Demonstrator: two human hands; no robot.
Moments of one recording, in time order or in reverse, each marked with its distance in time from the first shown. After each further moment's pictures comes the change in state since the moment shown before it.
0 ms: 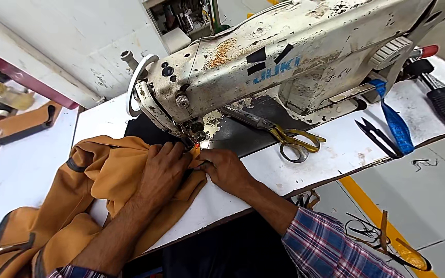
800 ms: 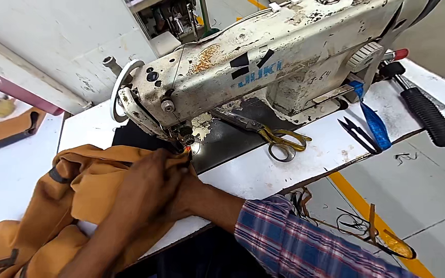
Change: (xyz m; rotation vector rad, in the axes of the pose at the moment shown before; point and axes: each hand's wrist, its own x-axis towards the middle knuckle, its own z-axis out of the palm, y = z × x) left_hand 0.003 0.018 -0.047 -0.324 -0.218 -0.436; right_hand 0.028 -0.051 0.060 -0.203 -0.734 -0.037
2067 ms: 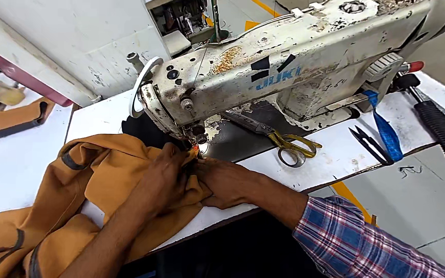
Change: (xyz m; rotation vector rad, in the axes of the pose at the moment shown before) left_hand 0.010 -0.016 0.023 -0.097 -0.021 0.159; right_hand -0.065 0.059 -0.035 -0.146 0.034 -0.112
